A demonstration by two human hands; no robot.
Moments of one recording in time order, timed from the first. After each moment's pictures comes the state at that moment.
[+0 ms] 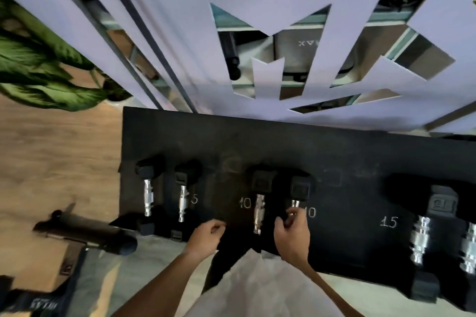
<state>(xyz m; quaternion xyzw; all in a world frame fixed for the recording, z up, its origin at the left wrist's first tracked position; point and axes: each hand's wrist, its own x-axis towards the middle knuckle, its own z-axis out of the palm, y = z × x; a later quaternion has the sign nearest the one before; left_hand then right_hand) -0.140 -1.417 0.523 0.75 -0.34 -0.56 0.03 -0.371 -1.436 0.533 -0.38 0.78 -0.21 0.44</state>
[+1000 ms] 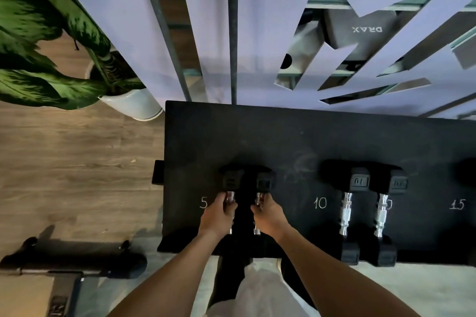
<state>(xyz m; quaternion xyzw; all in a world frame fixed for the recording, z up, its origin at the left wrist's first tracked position) 0.076 -1.483 0.470 0.72 -0.42 -0.56 0.06 -0.081 -1.493 0.484 -0.41 0.76 0.02 0.51</state>
